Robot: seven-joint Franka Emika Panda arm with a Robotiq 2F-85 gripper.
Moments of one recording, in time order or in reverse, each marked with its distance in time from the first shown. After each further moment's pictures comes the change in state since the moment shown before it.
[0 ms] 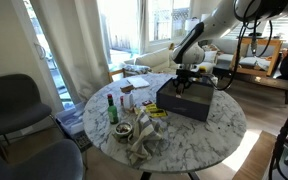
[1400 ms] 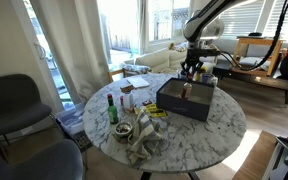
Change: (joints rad) arm 0.042 -0.492 -0.003 -0.335 -0.297 -0.076 -0.074
